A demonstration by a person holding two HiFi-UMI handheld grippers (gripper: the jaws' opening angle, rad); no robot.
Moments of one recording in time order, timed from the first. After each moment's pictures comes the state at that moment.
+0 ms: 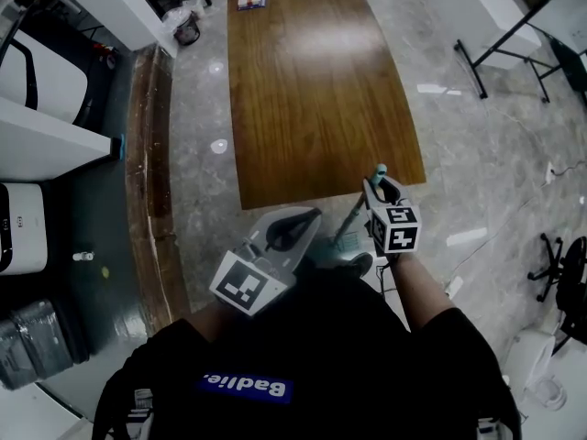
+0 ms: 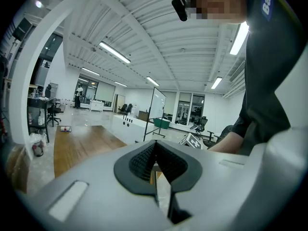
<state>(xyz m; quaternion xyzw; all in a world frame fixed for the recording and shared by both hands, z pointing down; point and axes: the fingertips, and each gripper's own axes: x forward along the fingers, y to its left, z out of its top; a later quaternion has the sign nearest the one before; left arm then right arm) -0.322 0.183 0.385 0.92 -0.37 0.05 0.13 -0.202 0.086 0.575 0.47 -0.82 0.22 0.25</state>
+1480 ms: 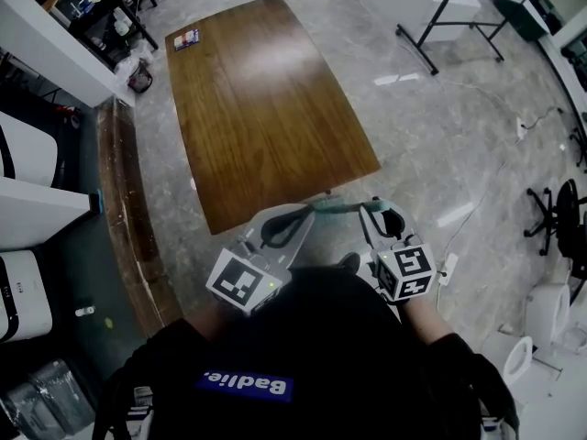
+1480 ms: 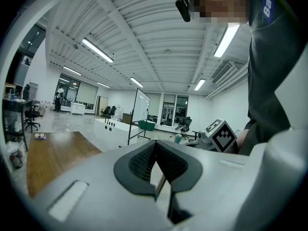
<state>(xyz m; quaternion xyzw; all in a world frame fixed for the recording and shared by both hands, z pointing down) -0.224 0.185 0.362 0.96 -0.27 0.04 0.09 -0.108 0.176 0.459 0.53 -0.82 0.16 0.16</state>
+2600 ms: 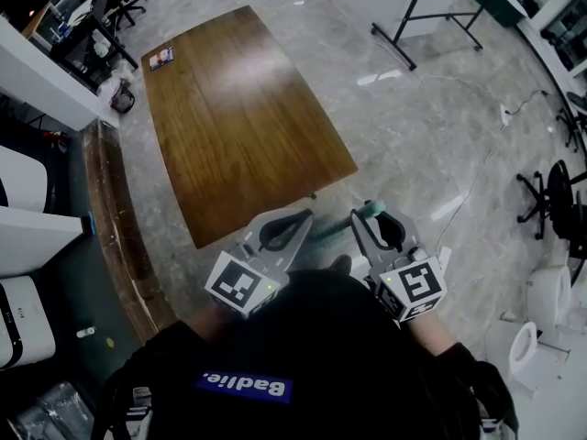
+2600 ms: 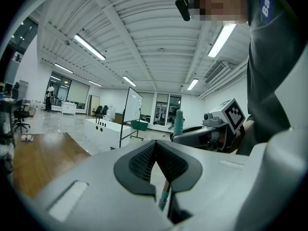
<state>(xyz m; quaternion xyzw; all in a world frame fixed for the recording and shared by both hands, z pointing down) -0.169 0.188 0.357 0.97 -0.23 0.04 0.09 -0.088 0.194 0.374 0.52 -0.84 0.13 0.10</state>
